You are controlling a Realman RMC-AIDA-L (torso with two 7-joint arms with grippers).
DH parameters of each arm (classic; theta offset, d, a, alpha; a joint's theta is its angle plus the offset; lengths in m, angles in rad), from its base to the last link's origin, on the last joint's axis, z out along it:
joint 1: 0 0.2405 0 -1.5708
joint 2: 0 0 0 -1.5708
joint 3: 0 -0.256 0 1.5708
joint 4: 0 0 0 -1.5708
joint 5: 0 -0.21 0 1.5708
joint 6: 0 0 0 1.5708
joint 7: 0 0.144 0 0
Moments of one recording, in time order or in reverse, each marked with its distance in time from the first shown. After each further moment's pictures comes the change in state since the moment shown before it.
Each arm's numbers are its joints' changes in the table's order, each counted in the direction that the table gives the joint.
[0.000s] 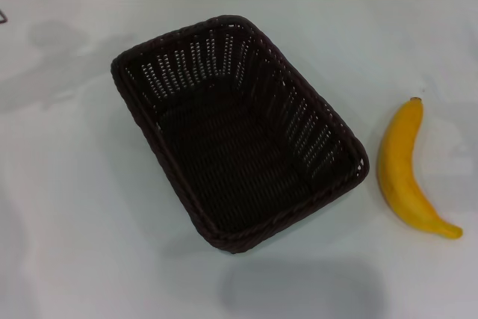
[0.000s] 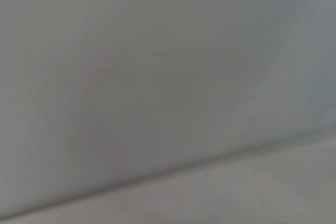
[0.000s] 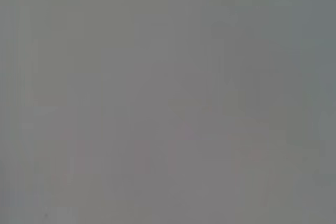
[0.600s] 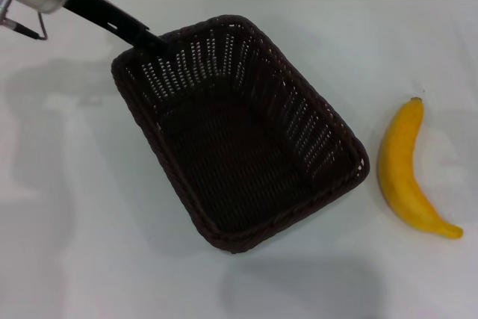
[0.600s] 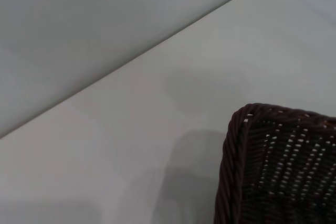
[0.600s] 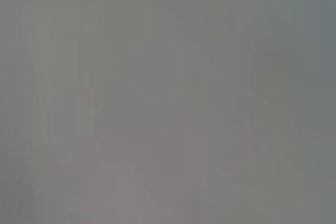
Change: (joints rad) left arm -0.200 -0.096 -0.060 0.036 -0.486 -0.094 -0.098; right arm 0.018 0.004 0.004 0.097 0.005 0.090 0.008
